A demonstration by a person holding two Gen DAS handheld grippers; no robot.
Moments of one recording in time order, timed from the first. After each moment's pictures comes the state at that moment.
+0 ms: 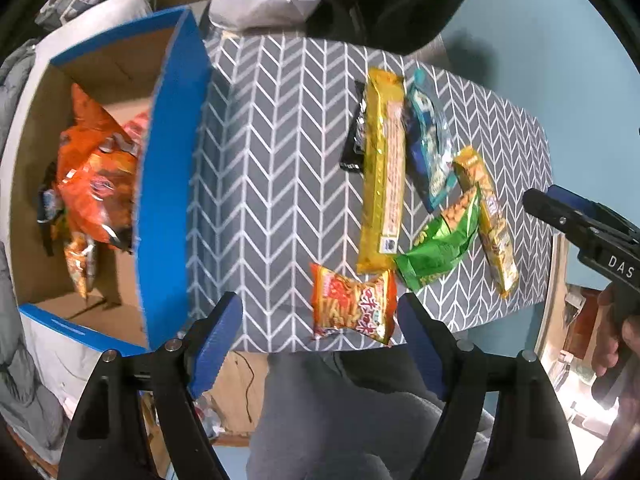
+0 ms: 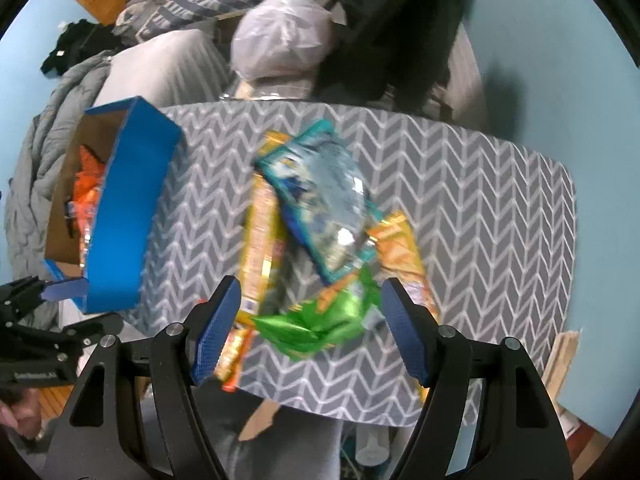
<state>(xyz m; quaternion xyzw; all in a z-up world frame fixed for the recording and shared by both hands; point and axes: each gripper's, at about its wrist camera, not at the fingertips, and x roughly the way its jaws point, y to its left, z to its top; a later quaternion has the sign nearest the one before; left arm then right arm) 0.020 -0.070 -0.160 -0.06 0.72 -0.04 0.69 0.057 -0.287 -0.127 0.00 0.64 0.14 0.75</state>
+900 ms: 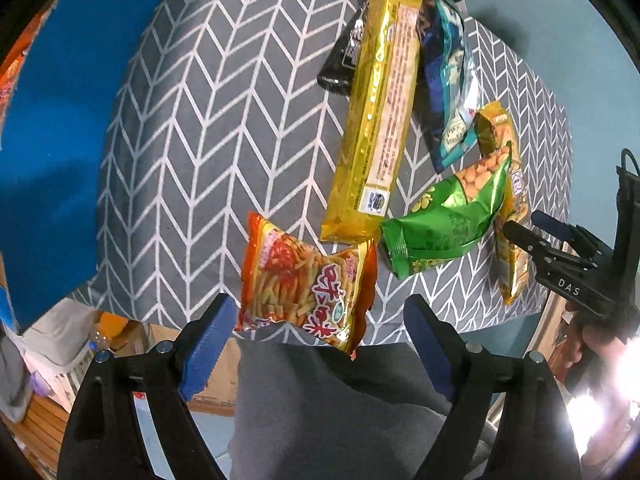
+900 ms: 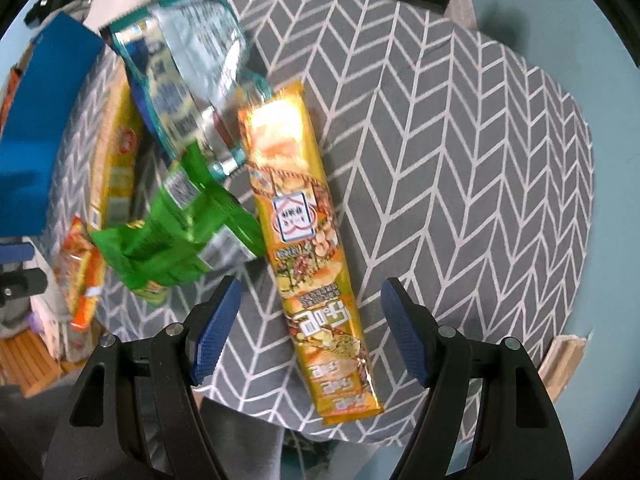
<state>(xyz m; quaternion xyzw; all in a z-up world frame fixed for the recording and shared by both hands) -0.004 -0.110 -0.238 -0.13 0.76 -0.02 0.63 0.046 -0.357 -0.245 -0.07 0.70 0.15 0.70</state>
